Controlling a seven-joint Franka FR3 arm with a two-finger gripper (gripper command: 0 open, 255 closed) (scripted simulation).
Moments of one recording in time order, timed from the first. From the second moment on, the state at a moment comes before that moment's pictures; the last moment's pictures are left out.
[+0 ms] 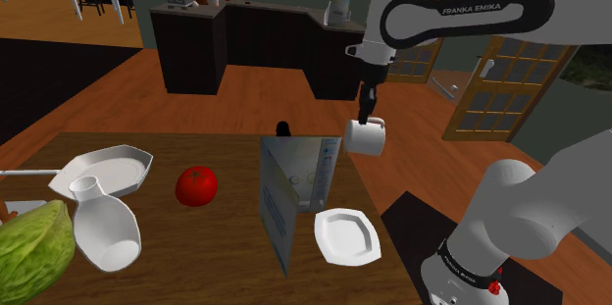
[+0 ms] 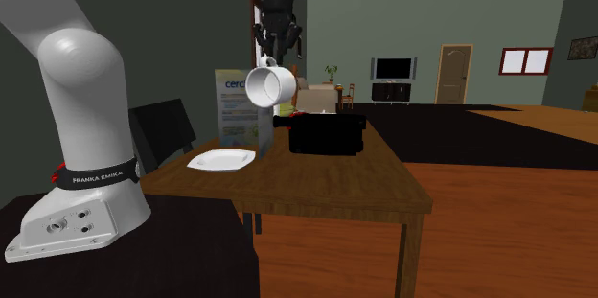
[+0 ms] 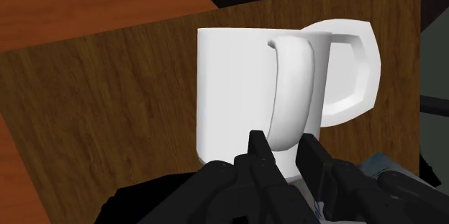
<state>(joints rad) 0.24 -0.48 -0.19 -2.31 -0.04 1.77 -0.62</state>
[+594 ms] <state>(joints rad) 0.24 -0.48 -0.19 -2.20 -0.04 1.65 -0.62</state>
